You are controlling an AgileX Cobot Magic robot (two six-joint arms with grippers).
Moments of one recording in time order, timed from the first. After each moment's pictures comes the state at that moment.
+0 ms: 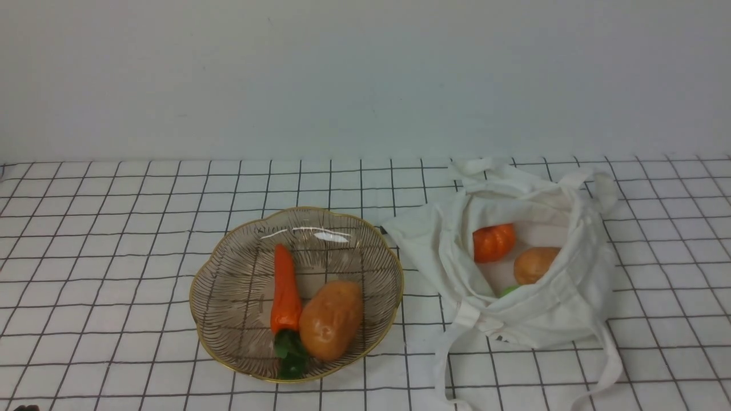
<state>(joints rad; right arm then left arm) 0.04 0.00 -0.17 0.77 0.35 0.11 0.00 -0.01 0.03 -0.02 0.37 0.01</state>
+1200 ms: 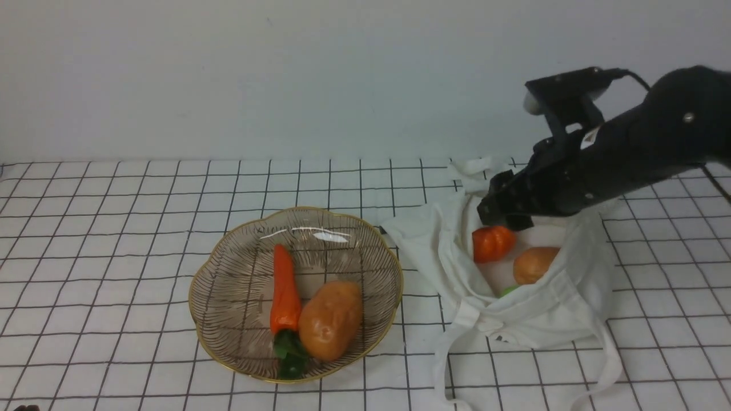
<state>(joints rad) 0.32 1.70 -1.22 0.25 0.66 -0.27 0.00 -0.01 0.03 -0.02 0.37 0.01</state>
